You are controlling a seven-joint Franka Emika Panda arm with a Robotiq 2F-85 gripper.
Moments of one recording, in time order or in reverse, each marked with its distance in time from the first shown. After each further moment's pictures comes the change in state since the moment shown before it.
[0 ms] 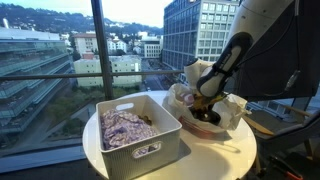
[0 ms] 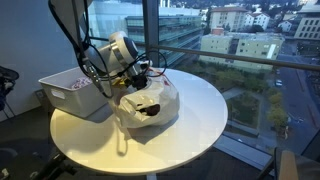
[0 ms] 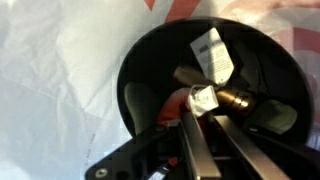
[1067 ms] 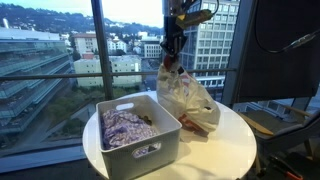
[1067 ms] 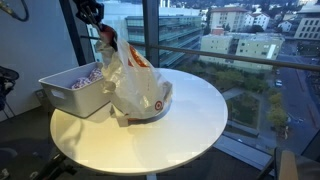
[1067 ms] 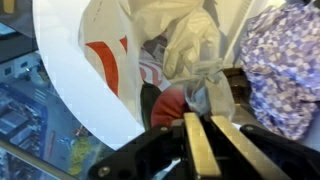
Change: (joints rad) arm -0.009 -0.474 0.410 0.247 0.242 -0.454 -0.627
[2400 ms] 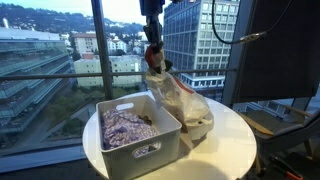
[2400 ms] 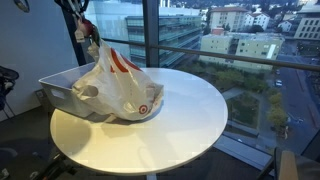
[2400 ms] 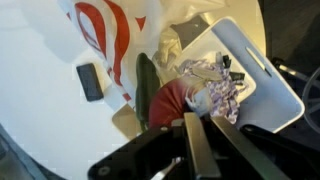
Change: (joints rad) arm 0.037 0.263 0.088 0.483 0.140 -0.409 -0.559
